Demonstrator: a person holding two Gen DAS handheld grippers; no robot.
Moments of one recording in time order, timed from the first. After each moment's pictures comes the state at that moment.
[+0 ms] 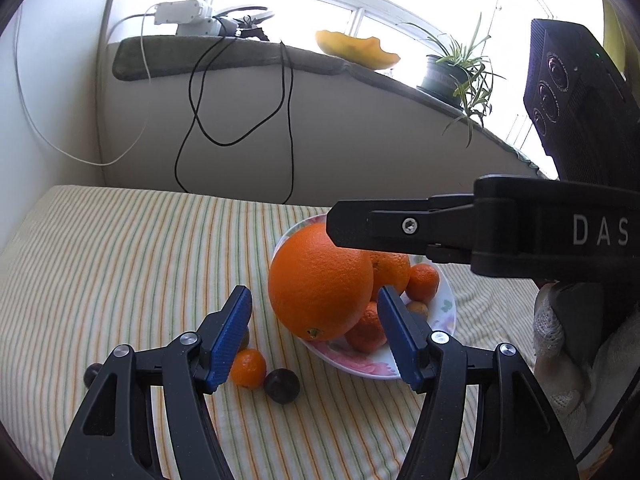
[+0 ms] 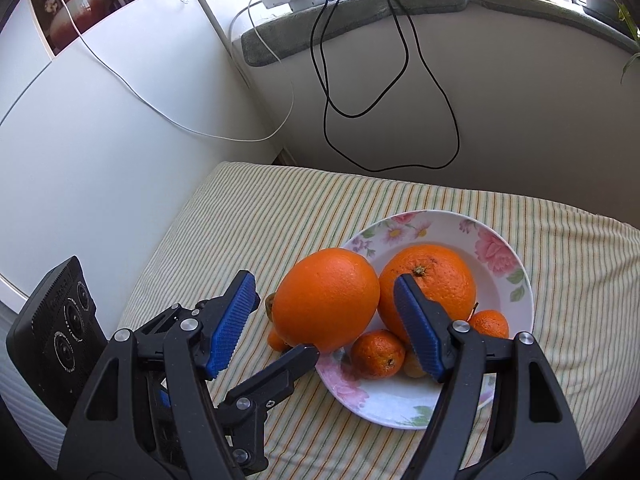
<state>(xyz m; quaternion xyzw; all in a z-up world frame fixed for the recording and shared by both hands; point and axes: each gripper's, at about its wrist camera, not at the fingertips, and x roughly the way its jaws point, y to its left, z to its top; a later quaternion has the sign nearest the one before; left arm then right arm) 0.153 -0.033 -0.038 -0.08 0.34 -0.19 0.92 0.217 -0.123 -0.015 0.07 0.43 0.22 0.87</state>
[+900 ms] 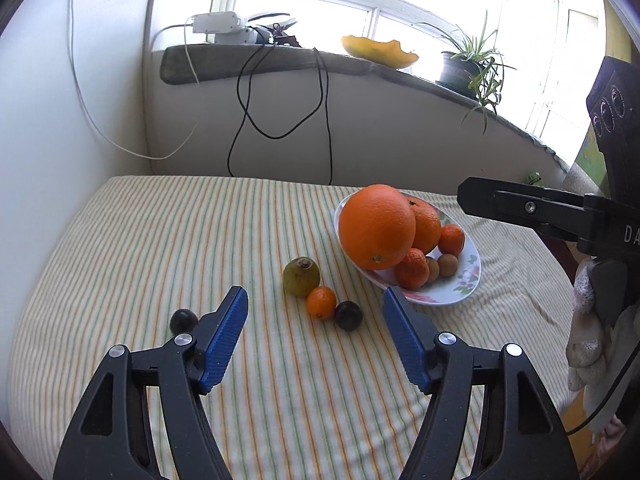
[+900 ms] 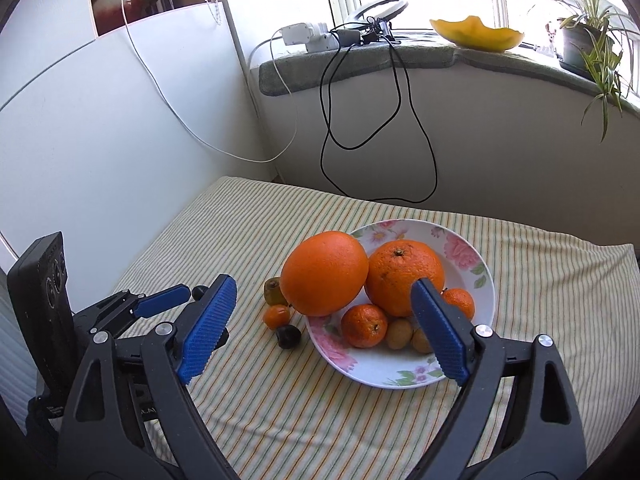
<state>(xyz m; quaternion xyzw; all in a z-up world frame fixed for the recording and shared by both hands) 0.108 0.016 -0.039 -0.04 0.34 -0.15 0.93 0.146 -0.125 -0.004 0.01 0.34 0.20 0.92</state>
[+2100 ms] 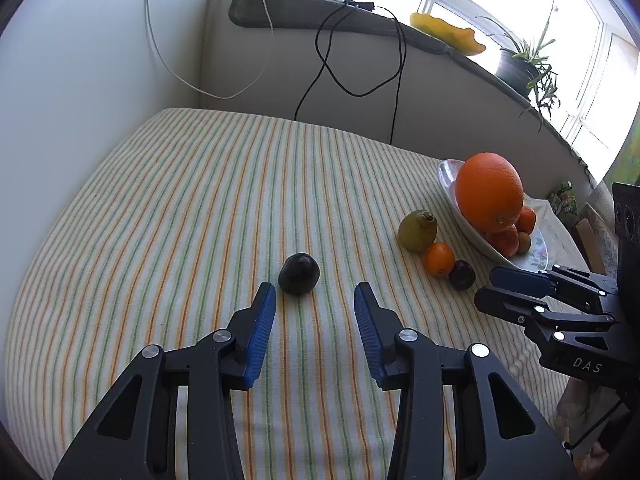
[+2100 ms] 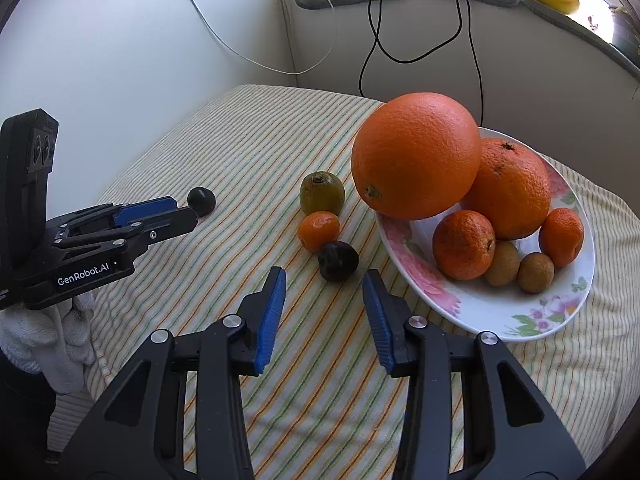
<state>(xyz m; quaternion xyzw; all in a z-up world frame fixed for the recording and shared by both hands) 0.123 0.093 -0.089 -0.08 0.40 -0.11 0.91 0.146 -0.061 -0.092 -0.06 0.42 0.21 0.88</state>
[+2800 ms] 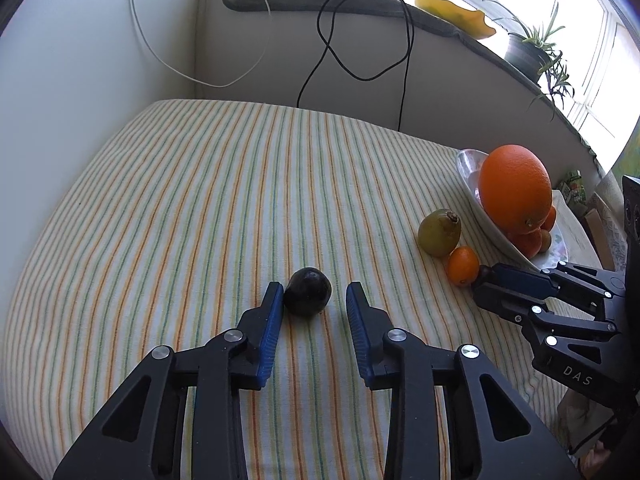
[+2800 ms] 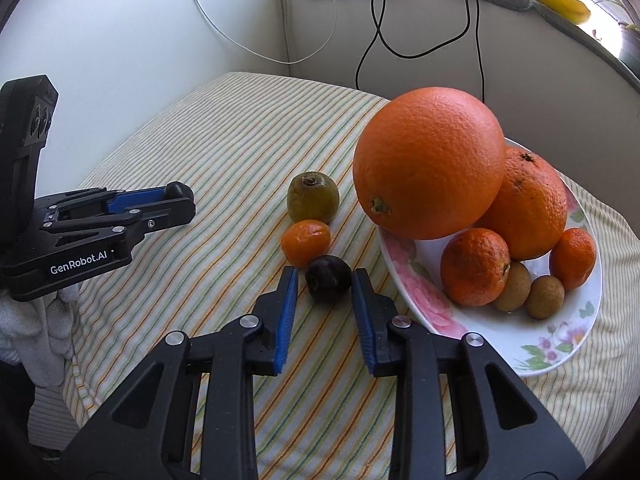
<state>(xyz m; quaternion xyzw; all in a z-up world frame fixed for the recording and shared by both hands) 0.148 0.091 -0.098 -0.07 0.42 -0.11 0.90 0.166 -0.051 -0.106 -0.09 0.42 0.20 0.88</state>
